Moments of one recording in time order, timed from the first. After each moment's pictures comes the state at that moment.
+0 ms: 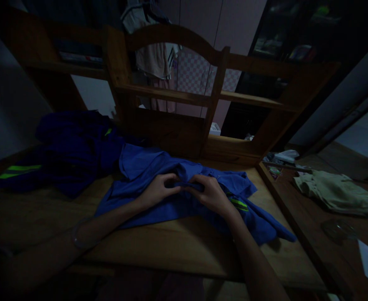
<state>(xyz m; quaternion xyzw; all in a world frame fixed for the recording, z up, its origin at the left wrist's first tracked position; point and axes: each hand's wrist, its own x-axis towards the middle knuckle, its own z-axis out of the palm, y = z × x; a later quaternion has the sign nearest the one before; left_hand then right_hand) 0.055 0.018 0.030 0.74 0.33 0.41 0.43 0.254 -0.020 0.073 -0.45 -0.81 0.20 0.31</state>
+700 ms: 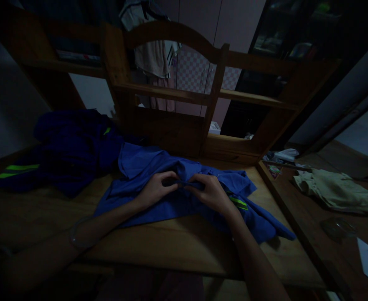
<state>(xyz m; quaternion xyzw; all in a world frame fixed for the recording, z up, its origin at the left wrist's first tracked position) 0.052 0.015 0.034 0.76 0.33 0.42 0.38 0.256 -0.020 0.073 -0.44 -0.82 0.19 0.32</state>
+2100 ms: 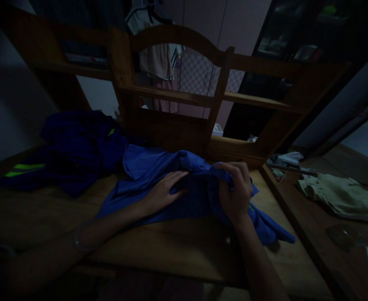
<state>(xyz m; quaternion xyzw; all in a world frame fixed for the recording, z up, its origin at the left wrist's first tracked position) 0.056 0.013 0.030 0.86 0.31 0.37 0.18 0.268 -0.037 0.098 -0.47 -0.69 -0.13 0.54</state>
